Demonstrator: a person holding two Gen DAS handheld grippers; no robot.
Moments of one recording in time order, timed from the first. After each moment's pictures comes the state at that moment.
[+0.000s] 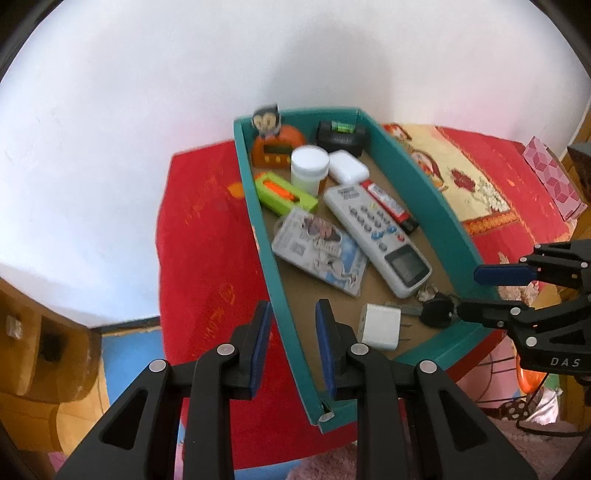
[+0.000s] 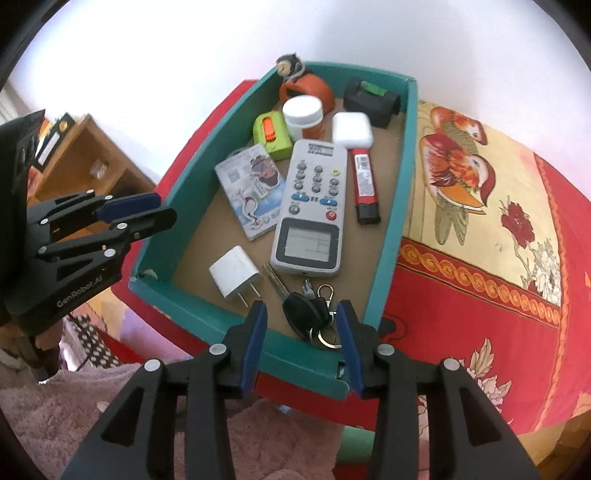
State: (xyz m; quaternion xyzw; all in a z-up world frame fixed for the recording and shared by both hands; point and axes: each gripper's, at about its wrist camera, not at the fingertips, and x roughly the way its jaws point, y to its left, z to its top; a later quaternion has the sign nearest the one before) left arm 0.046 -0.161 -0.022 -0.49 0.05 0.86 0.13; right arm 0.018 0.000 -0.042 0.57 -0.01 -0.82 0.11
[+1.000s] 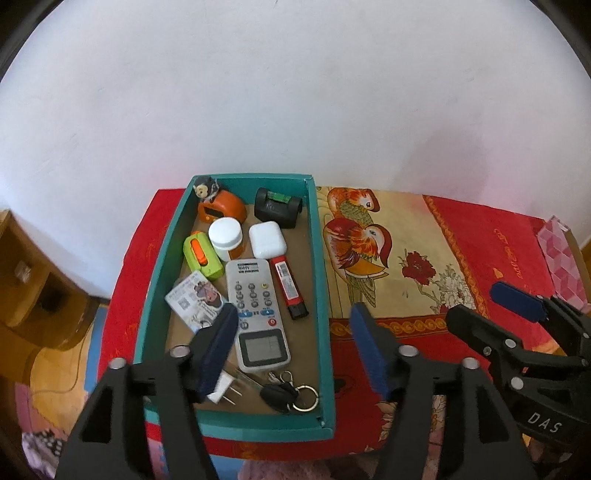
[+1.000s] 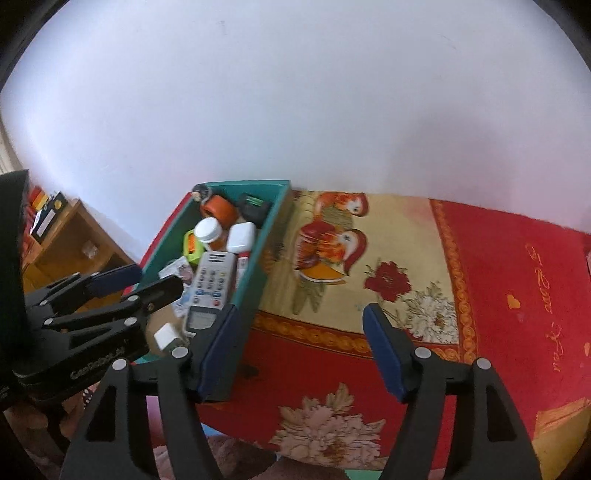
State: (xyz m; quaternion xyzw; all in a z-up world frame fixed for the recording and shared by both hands) left arm 0.037 -0.016 0.035 -0.47 -0.03 0.88 0.02; right arm 0.015 0.137 0.027 0.44 -0.06 -0.89 0.06
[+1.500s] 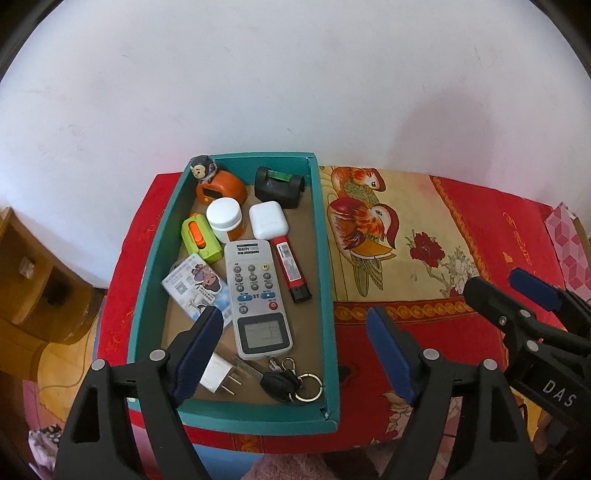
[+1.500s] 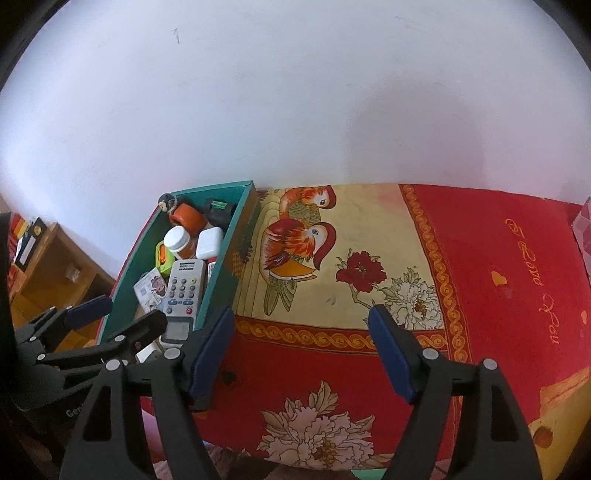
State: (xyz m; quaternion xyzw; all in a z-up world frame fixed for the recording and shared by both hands) left arm 0.035 -0.012 0.020 -0.49 -0.02 0.87 0.02; right arm 0.015 0.151 0.015 0.44 -0.09 -0.89 0.00
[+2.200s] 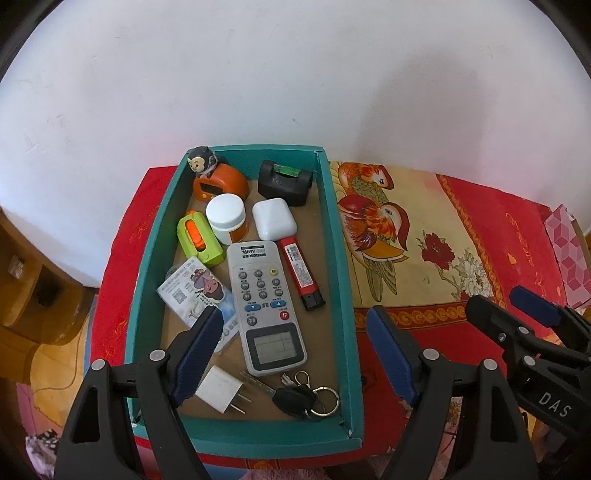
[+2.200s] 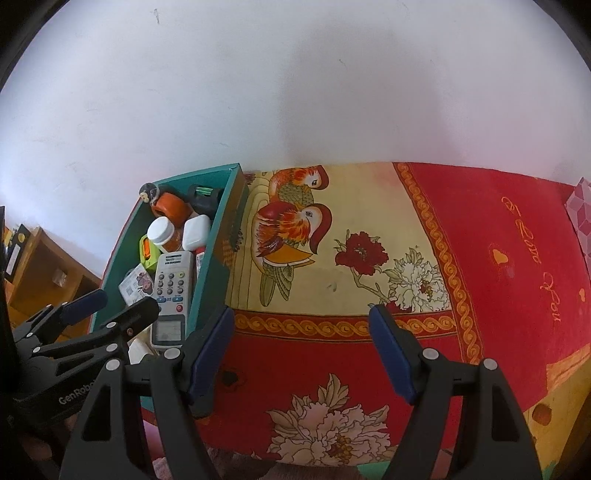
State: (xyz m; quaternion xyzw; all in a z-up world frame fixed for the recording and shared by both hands) left arm 0.015 -0.031 0.003 -0.50 -0.03 0.86 0.04; right arm 0.004 0.137 -0.002 0.48 -0.10 -0.87 -0.03
